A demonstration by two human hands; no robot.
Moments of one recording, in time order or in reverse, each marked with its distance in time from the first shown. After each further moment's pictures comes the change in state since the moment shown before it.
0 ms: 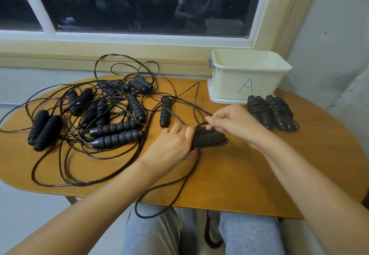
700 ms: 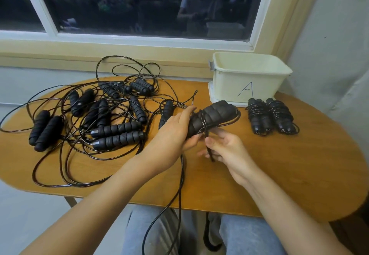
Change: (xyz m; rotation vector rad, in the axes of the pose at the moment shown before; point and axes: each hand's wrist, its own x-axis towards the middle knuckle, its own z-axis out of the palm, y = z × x) left_hand 0.008 0.001 -0.042 -0.650 0.041 -0.281; right_hand -0.036 0.021 0.054 0.726 0.061 0.043
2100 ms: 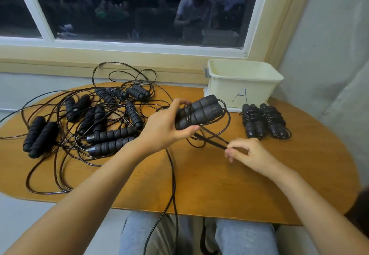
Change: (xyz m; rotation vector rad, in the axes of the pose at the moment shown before) left_hand 0.033 -0.023 -0.011 -0.061 0.090 0.025; right_hand 0.016 0.011 -0.092 -0.881 -0.144 -0.299
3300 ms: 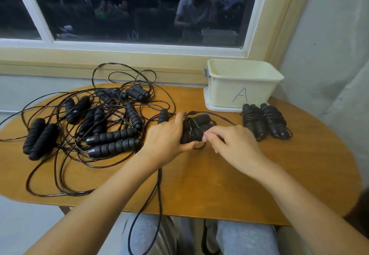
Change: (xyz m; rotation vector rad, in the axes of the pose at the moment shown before) left_hand -0.010 0.010 0.021 0.577 -0.065 -0.073; right_hand 0.017 -0.084 0.005 -0.298 0.186 0.024
